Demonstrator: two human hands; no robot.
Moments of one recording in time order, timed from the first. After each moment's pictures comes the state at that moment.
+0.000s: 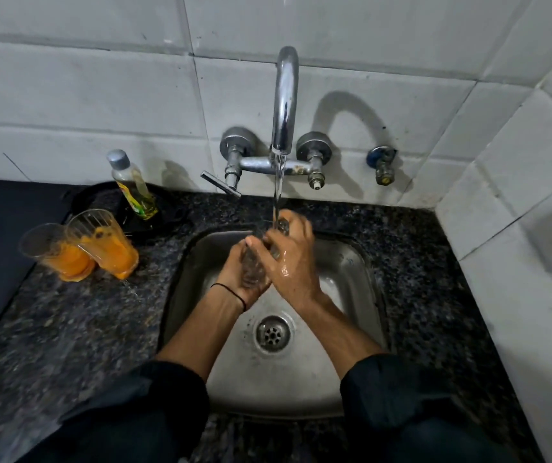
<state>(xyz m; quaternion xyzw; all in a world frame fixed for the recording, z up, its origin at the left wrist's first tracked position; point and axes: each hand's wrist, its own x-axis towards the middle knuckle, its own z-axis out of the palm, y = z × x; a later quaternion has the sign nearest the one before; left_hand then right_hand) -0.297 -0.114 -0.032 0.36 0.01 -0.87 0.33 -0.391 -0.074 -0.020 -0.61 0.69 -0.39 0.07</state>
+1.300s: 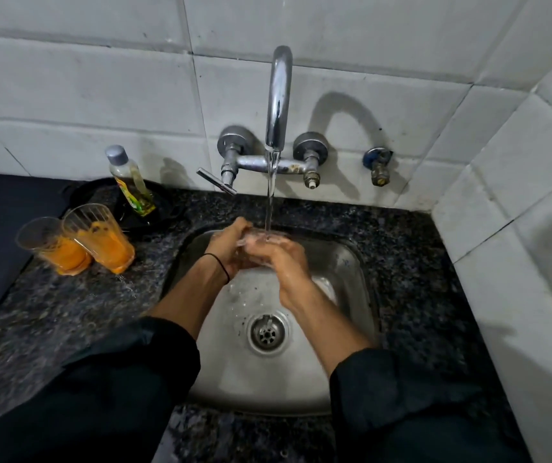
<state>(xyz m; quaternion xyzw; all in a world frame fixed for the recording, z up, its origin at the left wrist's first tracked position) -0.298 -0.159 -0.035 0.51 -0.30 -0.74 0.32 -0.384 -0.071 0.002 -0.23 0.58 -0.56 0.55</state>
